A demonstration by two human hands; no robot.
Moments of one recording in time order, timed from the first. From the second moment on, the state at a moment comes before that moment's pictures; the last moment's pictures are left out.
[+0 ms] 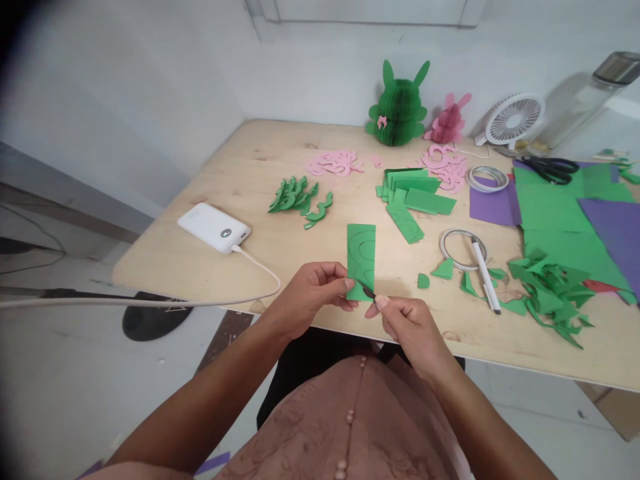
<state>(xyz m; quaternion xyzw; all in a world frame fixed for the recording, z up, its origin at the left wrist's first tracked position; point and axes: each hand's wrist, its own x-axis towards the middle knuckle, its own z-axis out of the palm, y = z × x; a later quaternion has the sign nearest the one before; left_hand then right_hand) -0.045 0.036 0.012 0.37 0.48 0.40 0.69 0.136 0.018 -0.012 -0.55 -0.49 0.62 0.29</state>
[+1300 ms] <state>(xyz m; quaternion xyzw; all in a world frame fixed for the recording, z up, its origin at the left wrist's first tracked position) -0.044 0.036 0.010 0.34 0.47 0.42 0.70 0.135 0.013 -0.014 -0.54 -0.49 0.61 0.32</state>
